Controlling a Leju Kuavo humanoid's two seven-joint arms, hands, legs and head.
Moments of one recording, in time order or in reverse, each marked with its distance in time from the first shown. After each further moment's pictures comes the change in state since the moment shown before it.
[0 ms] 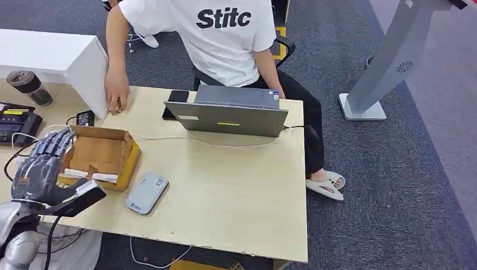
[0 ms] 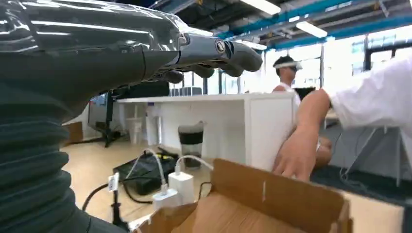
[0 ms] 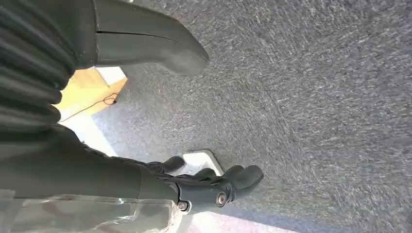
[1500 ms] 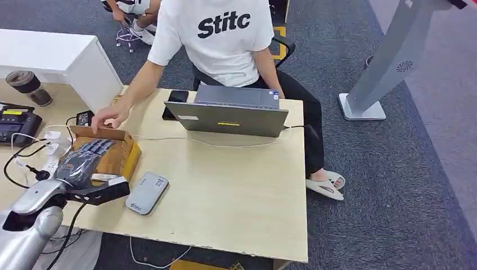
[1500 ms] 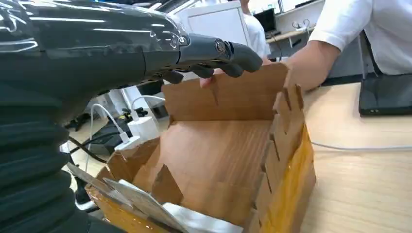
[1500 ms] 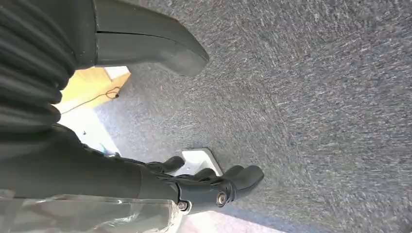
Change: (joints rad) left arm -0.248 0.122 -0.313 0.283 0.023 -0.202 0.048; right arm -0.017 -0.021 0.004 0.031 0.058 0.013 0.034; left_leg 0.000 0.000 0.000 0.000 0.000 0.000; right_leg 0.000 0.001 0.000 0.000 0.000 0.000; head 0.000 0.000
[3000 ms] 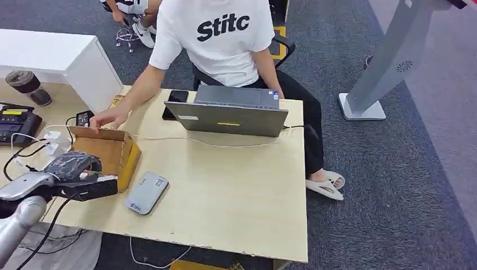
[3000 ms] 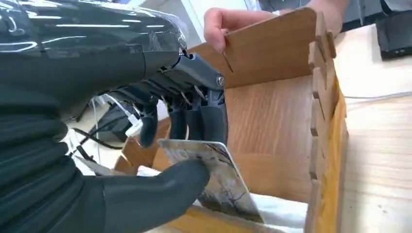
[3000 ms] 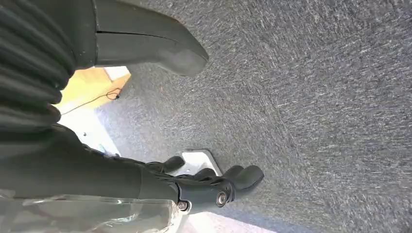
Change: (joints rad) left arm -0.079 0.164 -0.122 0.053 0.167 -0.153 0.010; right arm -0.001 -0.017 0.001 0.019 -0.005 0.006 0.000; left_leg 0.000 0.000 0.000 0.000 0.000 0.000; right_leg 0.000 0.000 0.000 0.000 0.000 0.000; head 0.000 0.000
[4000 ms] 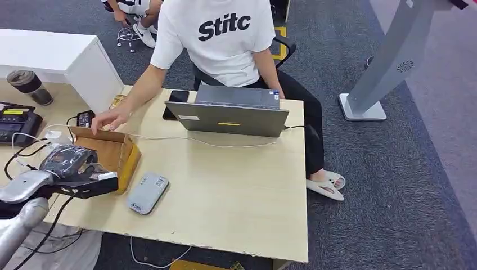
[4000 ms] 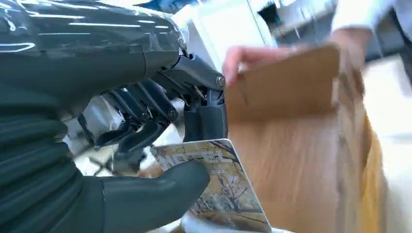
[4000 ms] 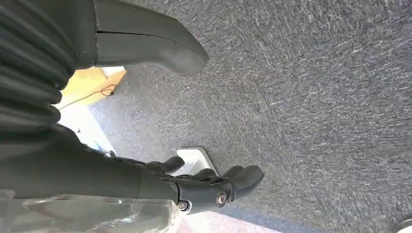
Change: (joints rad) left arm -0.010 -0.013 -0.031 0.001 -0.117 0.174 0.048; right arm -0.001 -0.014 0.015 0.016 -0.002 0.000 -0.013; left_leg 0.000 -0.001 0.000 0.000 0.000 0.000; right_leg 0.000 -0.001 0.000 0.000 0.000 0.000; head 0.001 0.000
